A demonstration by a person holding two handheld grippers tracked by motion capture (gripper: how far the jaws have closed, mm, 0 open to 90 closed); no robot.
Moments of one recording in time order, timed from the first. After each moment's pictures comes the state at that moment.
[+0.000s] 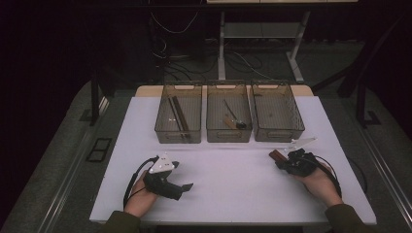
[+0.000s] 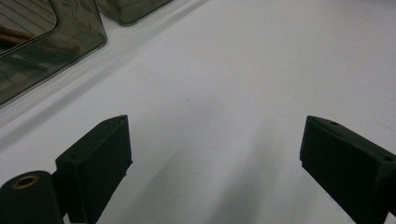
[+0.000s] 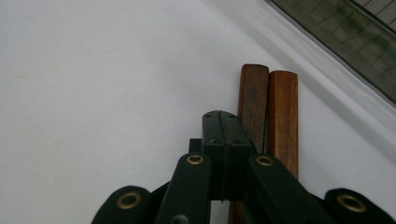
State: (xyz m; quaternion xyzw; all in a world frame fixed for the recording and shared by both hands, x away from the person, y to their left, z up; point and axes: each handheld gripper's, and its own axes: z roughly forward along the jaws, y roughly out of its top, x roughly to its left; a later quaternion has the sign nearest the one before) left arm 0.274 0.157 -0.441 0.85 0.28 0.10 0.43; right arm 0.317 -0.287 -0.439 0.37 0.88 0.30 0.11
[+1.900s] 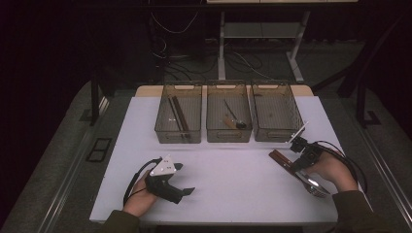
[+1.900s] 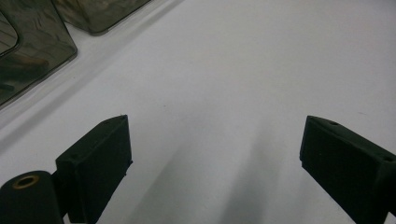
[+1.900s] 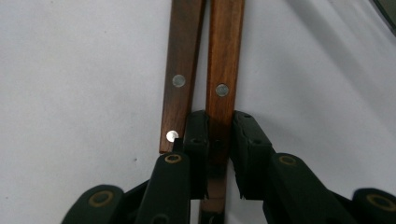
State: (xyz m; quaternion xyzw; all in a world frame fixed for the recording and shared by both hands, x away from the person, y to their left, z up) left arm 0.272 0.154 -0.441 0.87 0.23 0.09 0.44; right arm 0.352 -0.298 -0.421 0.39 0.92 0.08 0.02
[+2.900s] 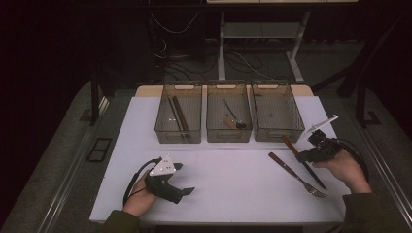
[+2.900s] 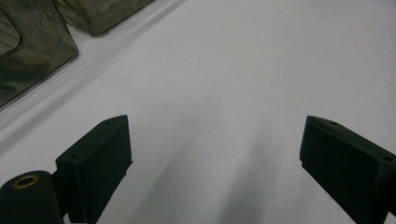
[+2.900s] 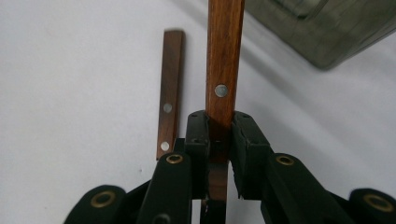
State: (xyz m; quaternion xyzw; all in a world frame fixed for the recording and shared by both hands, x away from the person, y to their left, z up) left arm 0.272 0.155 -0.440 0.86 0.23 0.09 0.44; right arm 0.343 -0.339 -0.392 0.43 0.87 0.23 0.04
